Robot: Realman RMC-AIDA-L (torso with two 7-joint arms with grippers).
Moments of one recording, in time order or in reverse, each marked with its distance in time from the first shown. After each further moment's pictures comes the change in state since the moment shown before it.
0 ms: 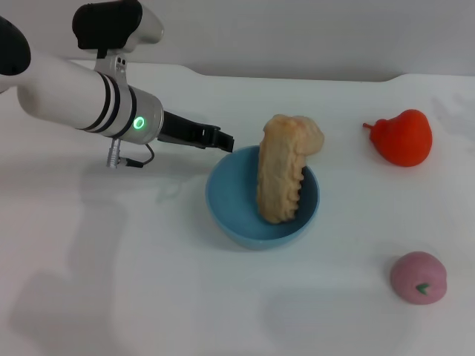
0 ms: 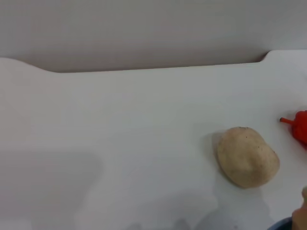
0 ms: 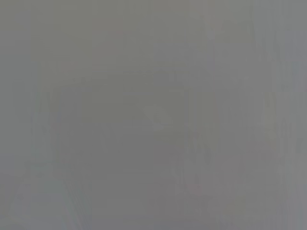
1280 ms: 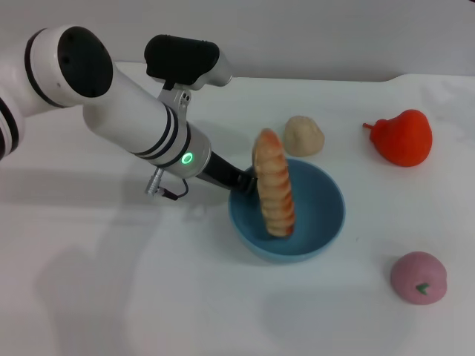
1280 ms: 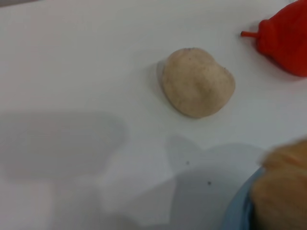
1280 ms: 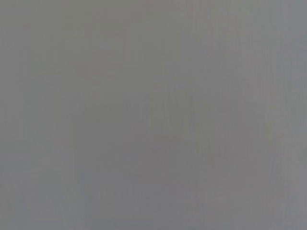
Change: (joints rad) left arm -0.104 -0.017 0.276 -0.086 -0.013 0.005 -0.102; right arm 0.034 -0.001 -0.030 0.058 -0.034 -0.016 -0.002
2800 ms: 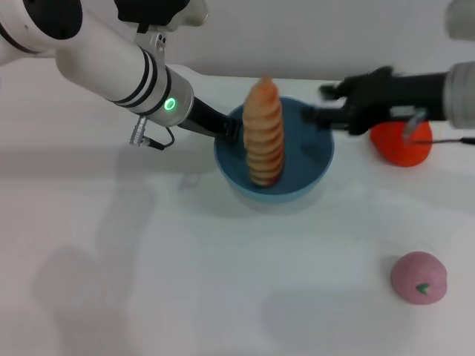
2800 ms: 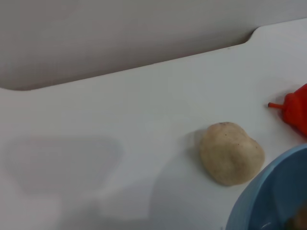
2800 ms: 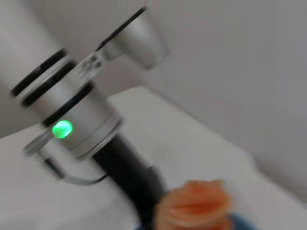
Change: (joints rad) left arm -0.034 0.016 -0.219 0.071 0.140 -0.064 -0.016; right arm 0.086 -0.002 -0.301 0.066 -0.100 0.362 0.020
